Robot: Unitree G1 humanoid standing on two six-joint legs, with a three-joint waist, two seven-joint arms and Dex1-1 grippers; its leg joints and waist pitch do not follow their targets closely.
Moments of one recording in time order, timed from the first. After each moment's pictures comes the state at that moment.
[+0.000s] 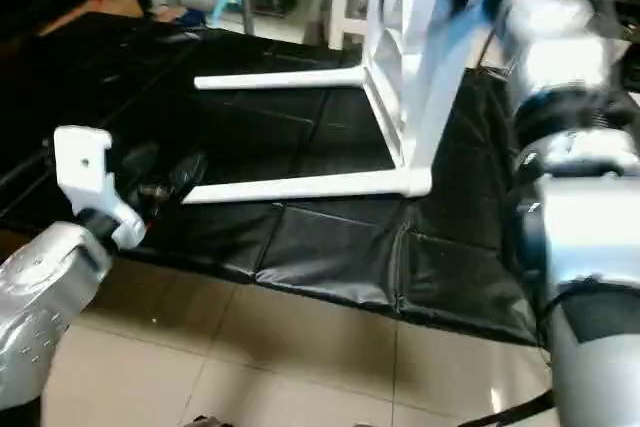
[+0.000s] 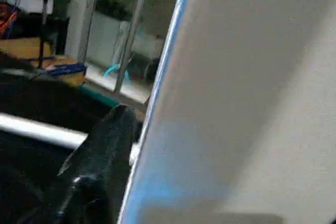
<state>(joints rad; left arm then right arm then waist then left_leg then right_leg) -0.21 0.28 0.06 -0.44 -0.33 0.68 -0.08 -1.25 -0.47 -0.04 1.14 0.08 0.02 0.35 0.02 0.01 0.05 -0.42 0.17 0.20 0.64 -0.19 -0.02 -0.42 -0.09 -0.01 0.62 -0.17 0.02</state>
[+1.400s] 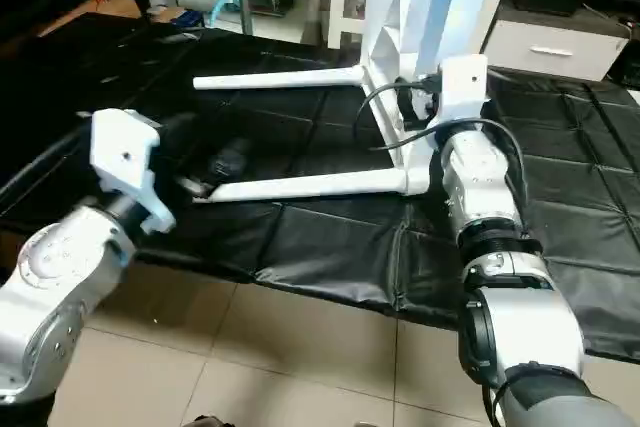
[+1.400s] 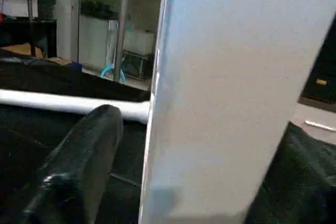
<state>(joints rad) -0.23 0.32 -0.11 -0.54 -0.33 0.58 -0.30 -0.92 -0.33 -0.13 1.07 0.10 -0.23 0.20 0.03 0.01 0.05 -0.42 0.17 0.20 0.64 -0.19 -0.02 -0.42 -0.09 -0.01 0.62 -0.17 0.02</state>
